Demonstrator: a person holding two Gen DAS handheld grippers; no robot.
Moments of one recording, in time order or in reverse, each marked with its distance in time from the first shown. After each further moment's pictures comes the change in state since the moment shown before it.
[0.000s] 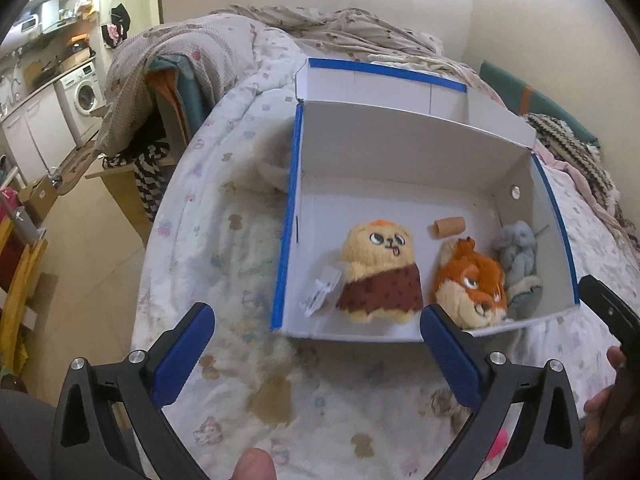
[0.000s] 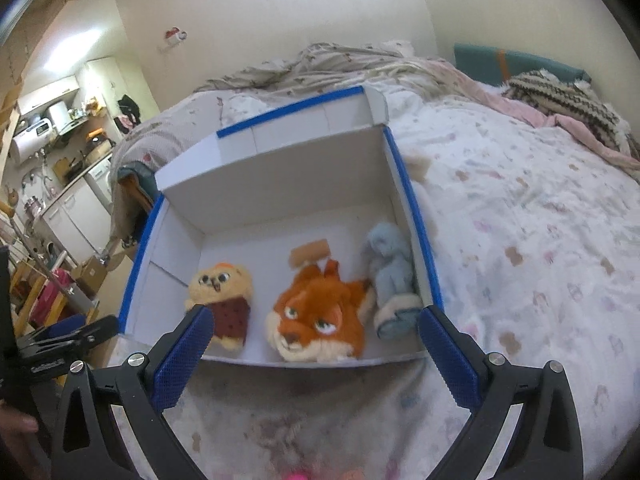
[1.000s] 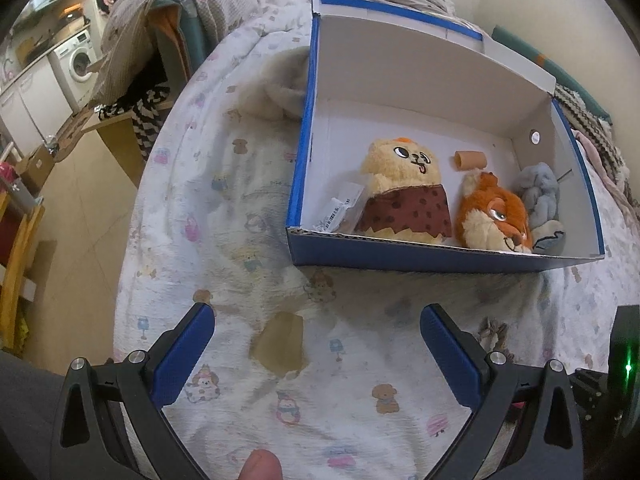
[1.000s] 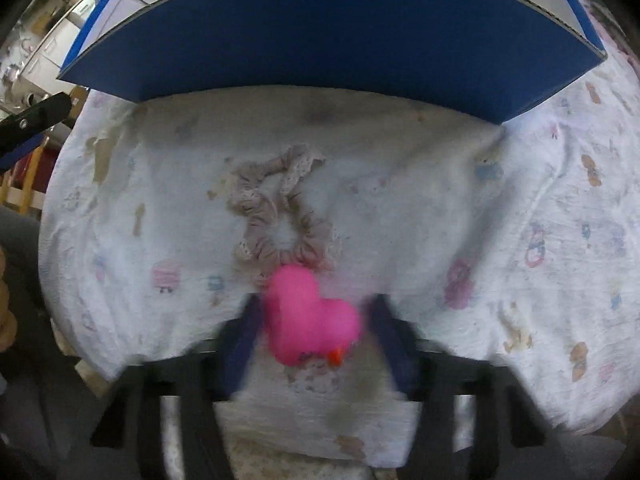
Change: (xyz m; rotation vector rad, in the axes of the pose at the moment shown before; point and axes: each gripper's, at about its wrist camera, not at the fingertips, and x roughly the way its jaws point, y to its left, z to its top) left arm 0.033 0.013 -0.039 -0.009 0.166 0.013; right arm 0.072 0.024 -0.119 -0.191 0.716 -0.033
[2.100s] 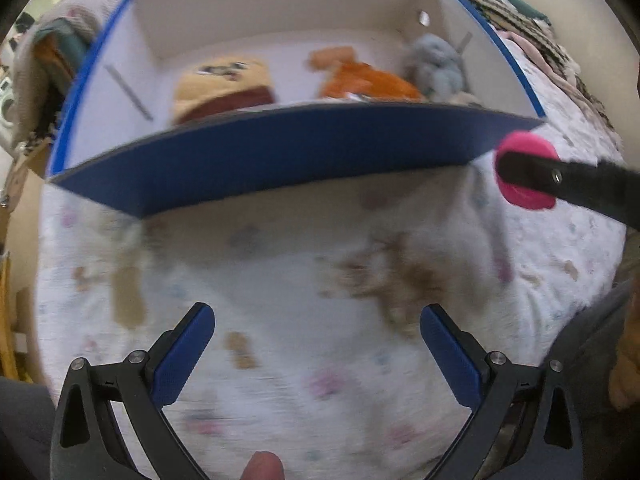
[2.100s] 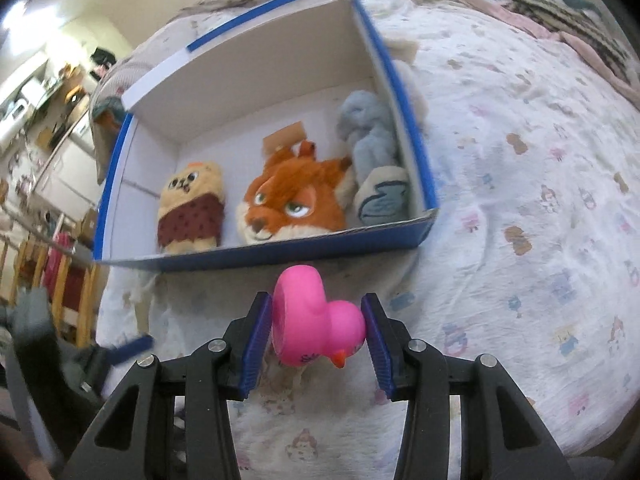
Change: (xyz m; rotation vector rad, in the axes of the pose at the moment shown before) left arm 0.028 -0.120 -0.049 0.251 0.171 -0.117; right arm -0.084 -0.065 0.028 0.238 -0.370 0.110
